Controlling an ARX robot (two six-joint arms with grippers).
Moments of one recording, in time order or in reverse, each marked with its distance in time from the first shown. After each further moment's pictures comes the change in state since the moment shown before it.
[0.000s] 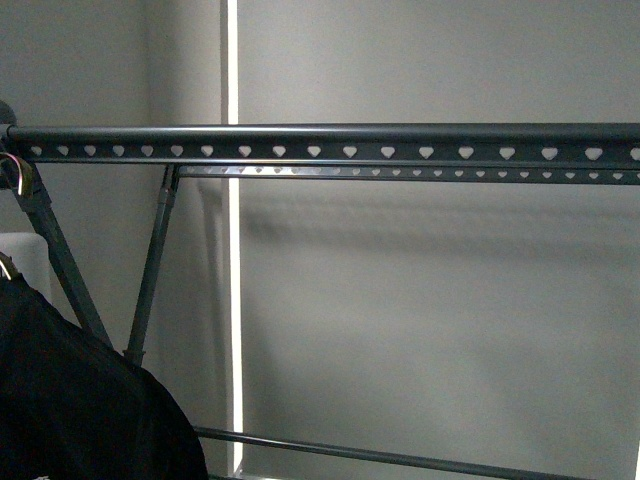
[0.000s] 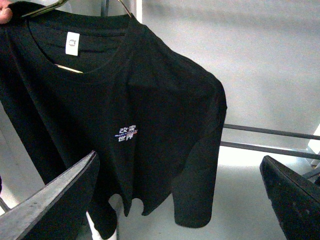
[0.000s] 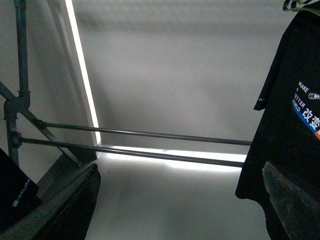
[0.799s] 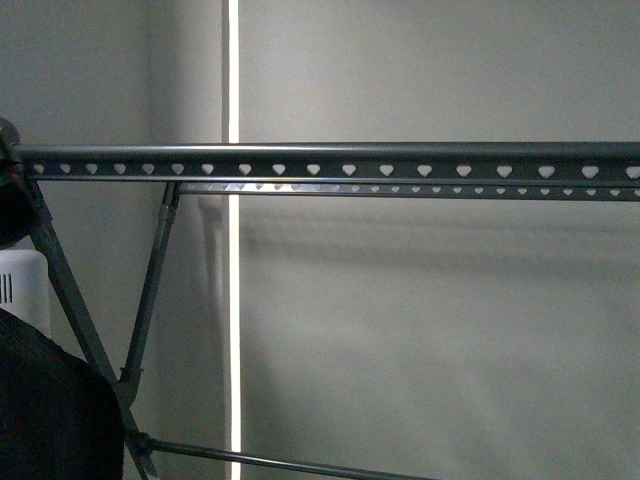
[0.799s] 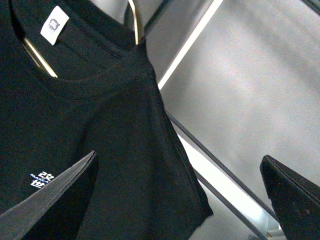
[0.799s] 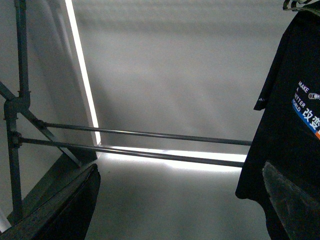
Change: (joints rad) left arm -0.215 1.102 0.790 0.029 -0.509 -0.622; right arm 0.000 0.000 0.000 0.000 0.000 0.000
